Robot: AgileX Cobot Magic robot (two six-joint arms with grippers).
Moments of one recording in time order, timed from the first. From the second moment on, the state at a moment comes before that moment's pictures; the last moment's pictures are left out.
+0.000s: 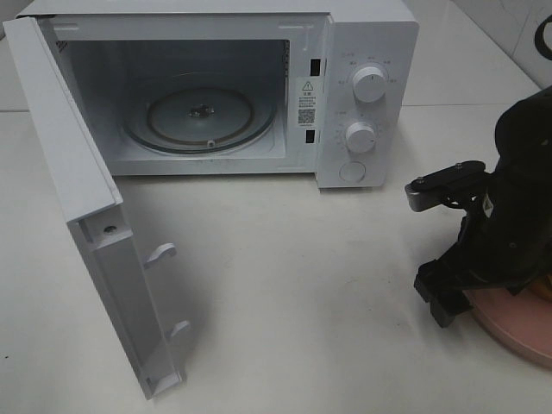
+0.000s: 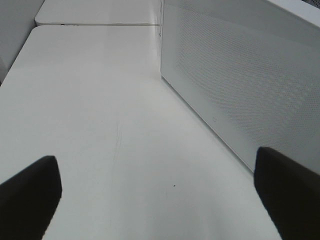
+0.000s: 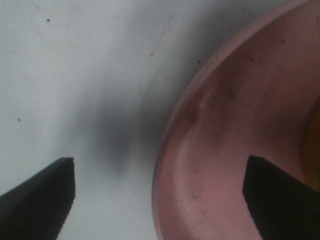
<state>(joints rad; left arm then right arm) 0.05 -0.01 -0.50 -0.14 1.03 0.08 0.33 1.71 -0.76 -0.20 0.61 0.18</state>
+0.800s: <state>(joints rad) 0.05 -0.01 -0.50 -0.14 1.03 0.08 0.29 1.79 -0.76 -0.22 0.55 0.18</state>
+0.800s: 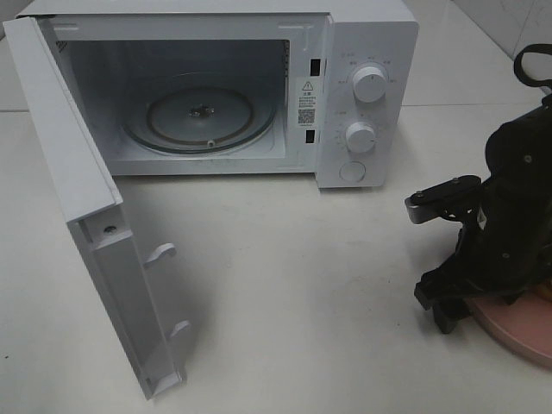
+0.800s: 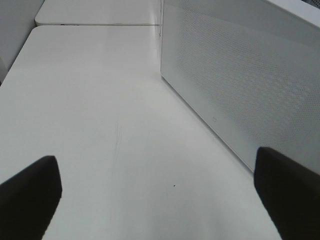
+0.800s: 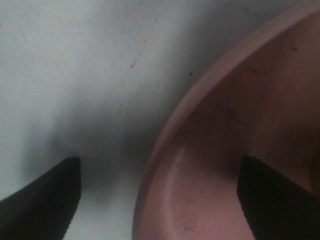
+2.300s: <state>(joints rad) 0.05 -0.01 -0.50 -0.14 1.03 0.08 0.48 1.77 -0.76 -0.52 0.74 0.57</state>
